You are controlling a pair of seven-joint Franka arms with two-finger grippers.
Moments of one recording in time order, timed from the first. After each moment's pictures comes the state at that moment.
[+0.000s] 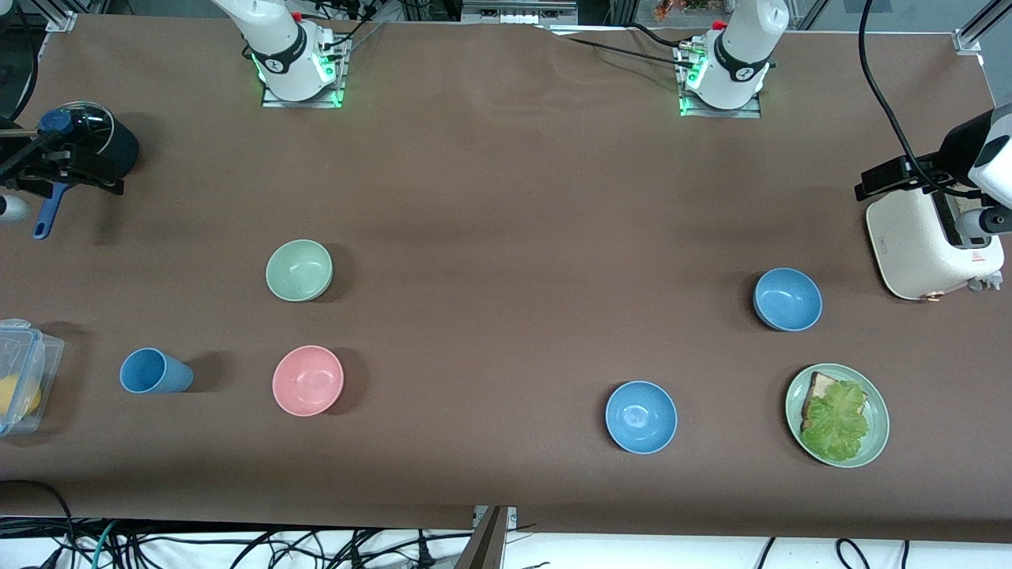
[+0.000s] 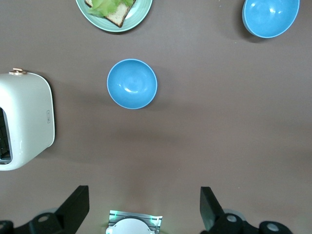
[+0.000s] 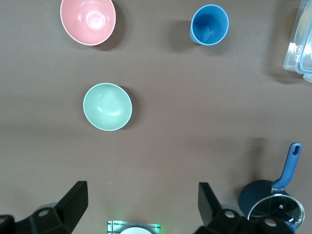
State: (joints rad) left arm -0.13 0.11 0.15 -1.45 -0.07 1.36 -0.14; right arm -0.01 0.10 -0.03 -1.48 -0.02 1.45 -0.12
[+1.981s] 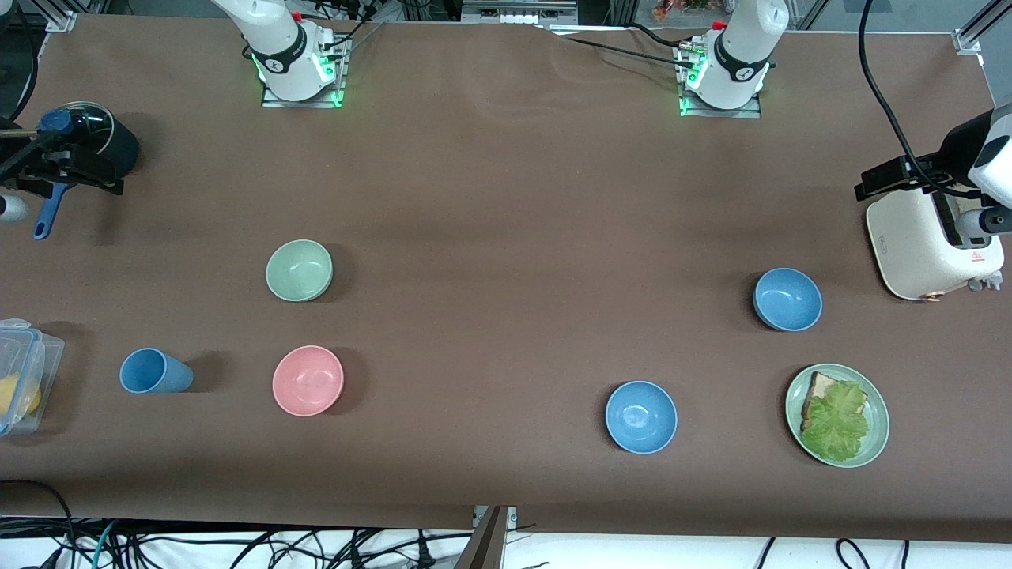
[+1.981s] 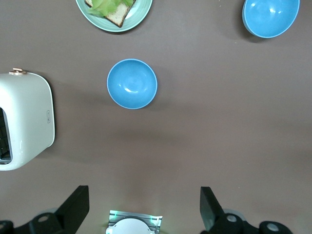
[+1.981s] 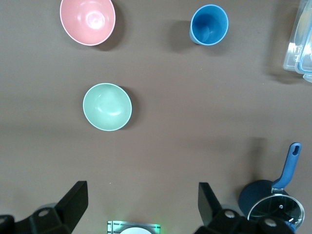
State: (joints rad) left arm -0.13 0.11 0.15 -1.45 -0.07 1.36 -0.14; right arm -0.01 0.10 -0.03 -1.48 -0.02 1.45 -0.12
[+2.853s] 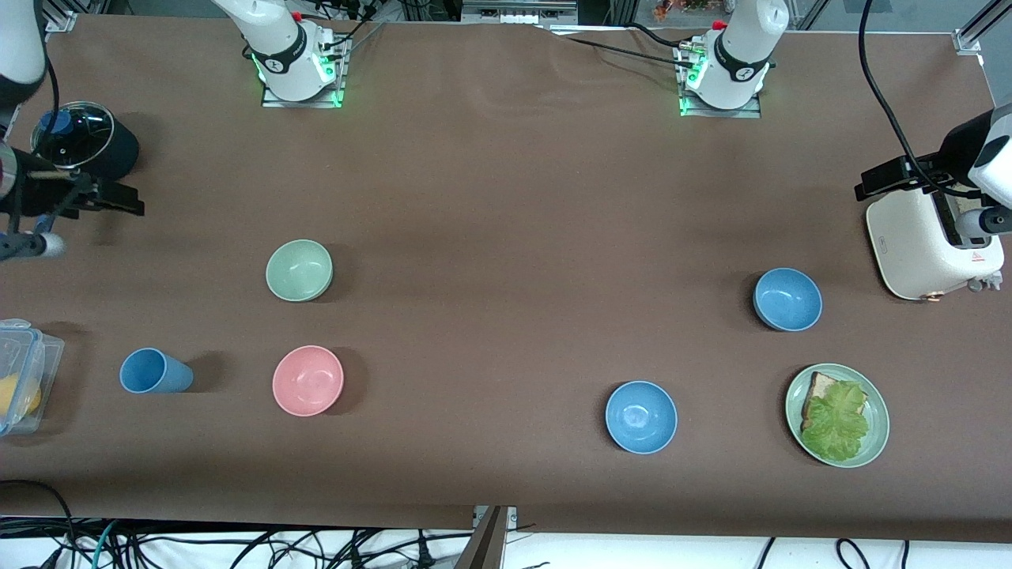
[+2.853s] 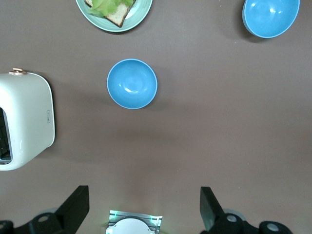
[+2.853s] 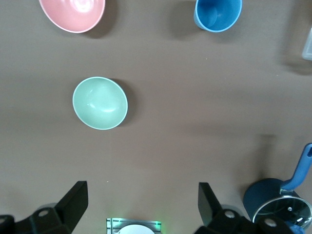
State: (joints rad) left arm -0.13 0.11 0.16 -1.45 -0.07 1.36 -0.14; right arm -0.02 0.21 -0.04 -1.49 -0.02 1.47 -0.12
